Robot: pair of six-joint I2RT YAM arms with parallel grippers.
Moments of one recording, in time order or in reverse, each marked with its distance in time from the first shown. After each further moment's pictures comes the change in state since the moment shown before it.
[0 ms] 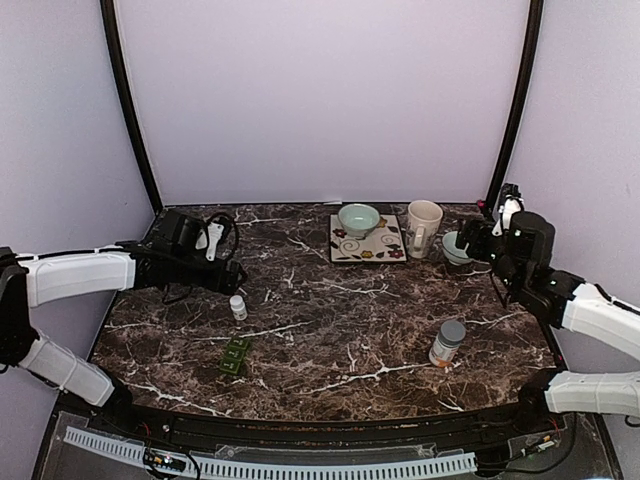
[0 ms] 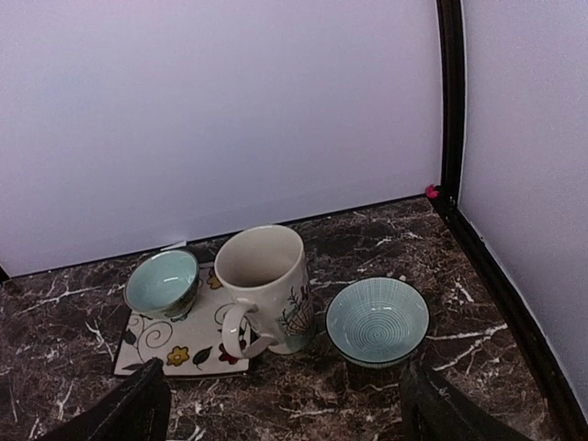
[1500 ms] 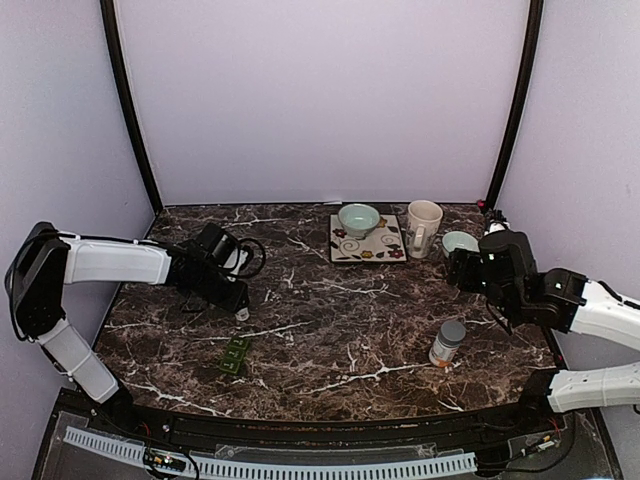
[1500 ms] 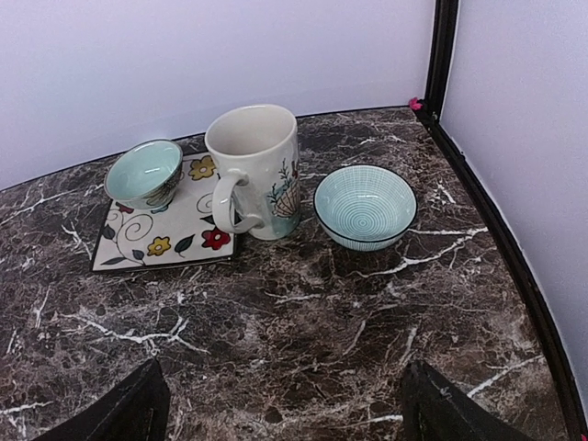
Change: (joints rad) left arm -0.107 0.237 0.105 -0.179 -0.061 -0.069; right arm 0.293 -0.024 0.090 -0.529 0.252 0.233
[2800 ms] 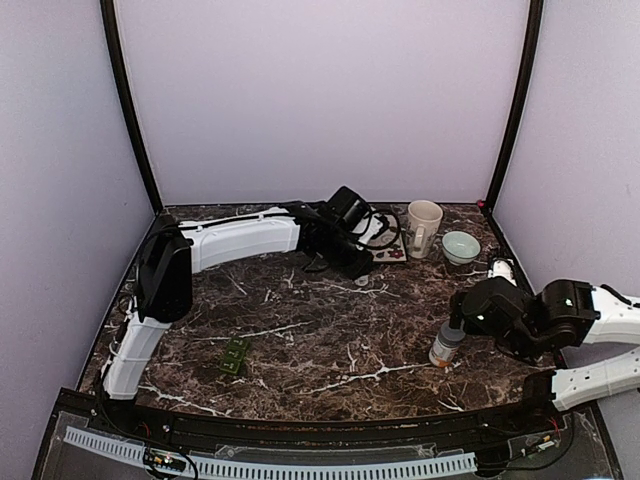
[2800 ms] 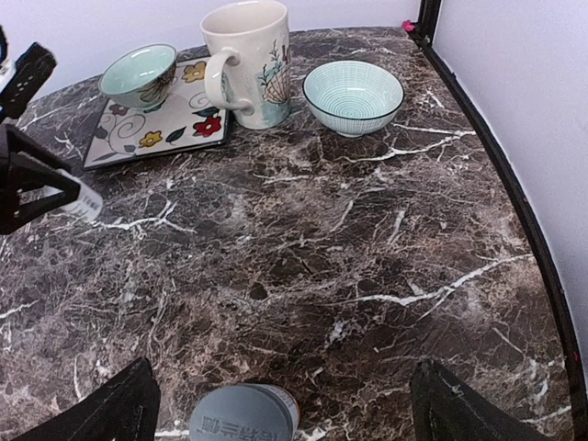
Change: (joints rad) left arm -0.307 0.739 1.167 -0.247 0.043 0.196; right arm 0.344 -0.042 0.032 -0.536 0.129 0.480
